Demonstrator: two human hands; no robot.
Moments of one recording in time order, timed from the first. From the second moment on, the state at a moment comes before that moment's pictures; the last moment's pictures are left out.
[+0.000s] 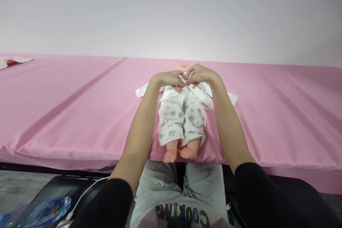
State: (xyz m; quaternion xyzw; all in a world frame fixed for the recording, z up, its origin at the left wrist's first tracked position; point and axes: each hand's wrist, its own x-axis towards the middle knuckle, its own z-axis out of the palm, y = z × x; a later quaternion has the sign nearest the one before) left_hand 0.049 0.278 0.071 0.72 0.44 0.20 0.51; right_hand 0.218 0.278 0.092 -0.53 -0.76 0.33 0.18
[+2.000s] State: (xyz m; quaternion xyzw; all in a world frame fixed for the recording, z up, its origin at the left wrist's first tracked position) left_hand 0.032 0.298 0.040 0.63 0.42 0.26 0.60; right_hand 0.206 0.274 0.086 -0.51 -0.79 0.34 0.11
